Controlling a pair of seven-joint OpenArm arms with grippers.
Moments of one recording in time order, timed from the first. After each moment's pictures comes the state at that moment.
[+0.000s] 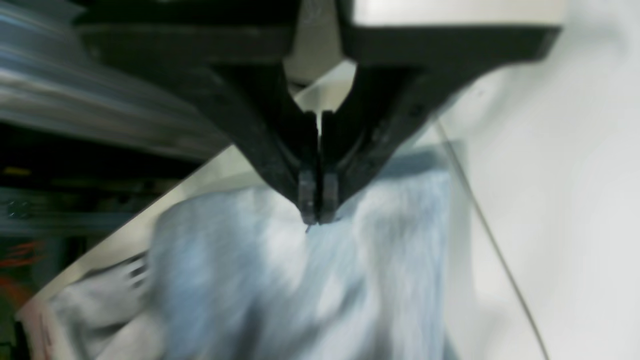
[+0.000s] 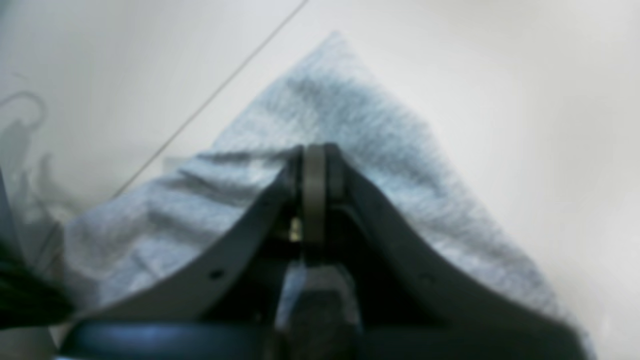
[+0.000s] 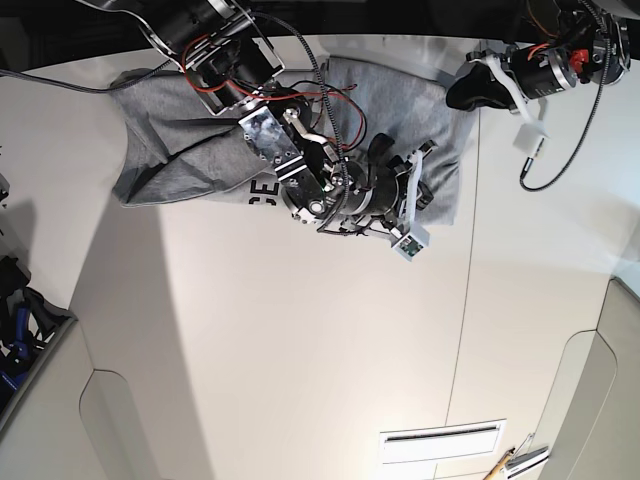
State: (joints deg) left arm 27.9 -15.7 -25.5 102.8 -59.1 -34.6 68.3; right arm 14.3 -9.7 -31.7 63.1 13.4 21.0 -42.3
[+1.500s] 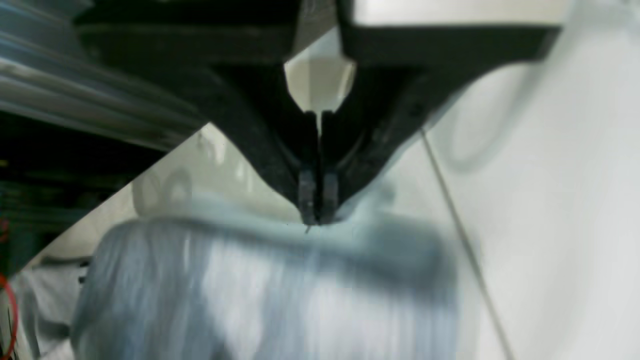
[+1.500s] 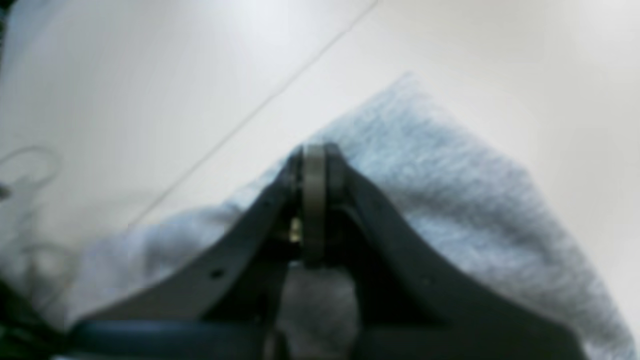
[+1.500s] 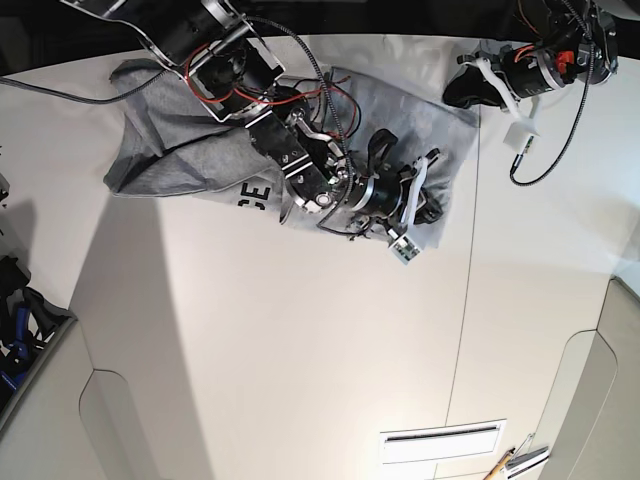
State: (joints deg) left arm 27.3 -15.6 -22.1 96.4 -50.7 -34.6 63.1; right arm 17.1 -9.5 -35.3 53.8 14.2 19.4 -22.1
